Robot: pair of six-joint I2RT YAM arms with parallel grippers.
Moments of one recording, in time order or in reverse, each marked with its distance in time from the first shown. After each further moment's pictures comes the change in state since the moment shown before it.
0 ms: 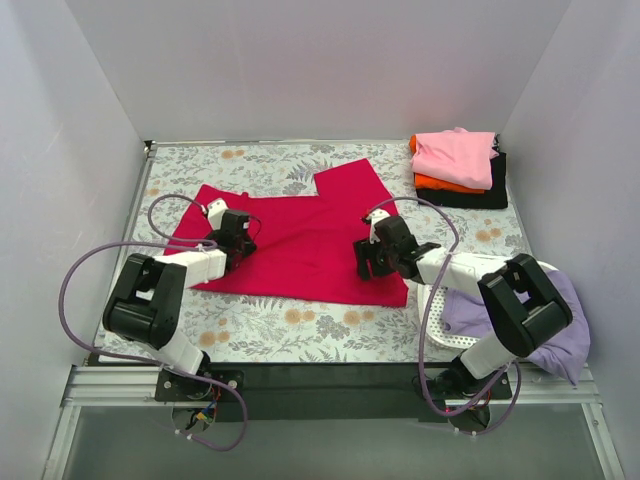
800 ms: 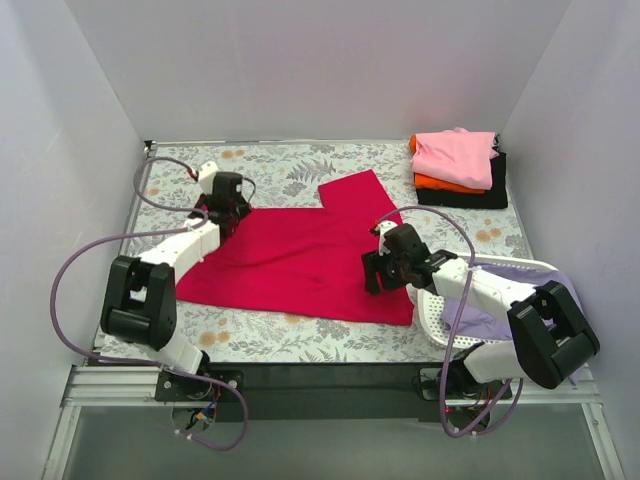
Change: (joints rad) left arm 0.024 -0.058 0.246 -0.201 -0.058 0.042; right arm 0.011 -0.206 -0.085 -0.203 -0.060 0.034
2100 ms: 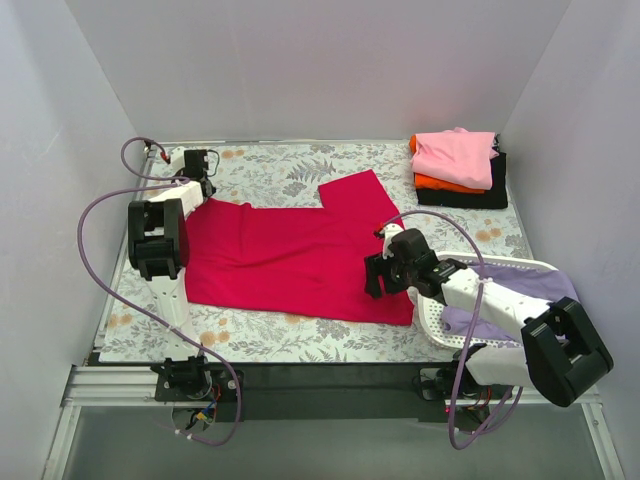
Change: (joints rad) left arm 0.323 0.630 0.563 -0.002 0.004 0.160; right arm 0.000 -0.108 -0.067 0.048 -0.046 0.001
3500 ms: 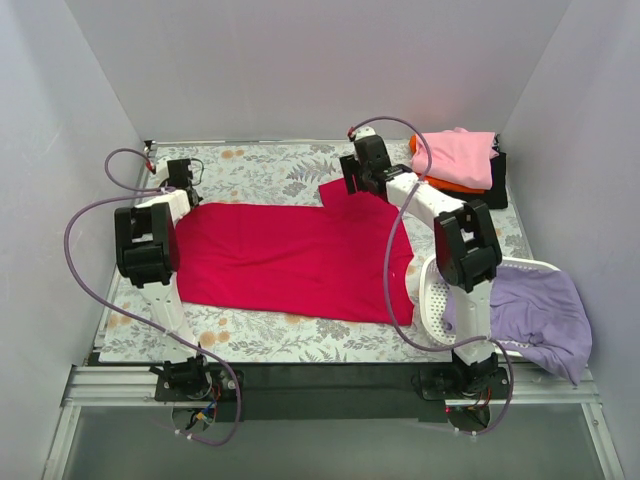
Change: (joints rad) left arm 0.076 -0.076 -0.136 0.050 0.051 0.048; right arm -0.124 0.822 1.028 -0.030 0.367 -0.180
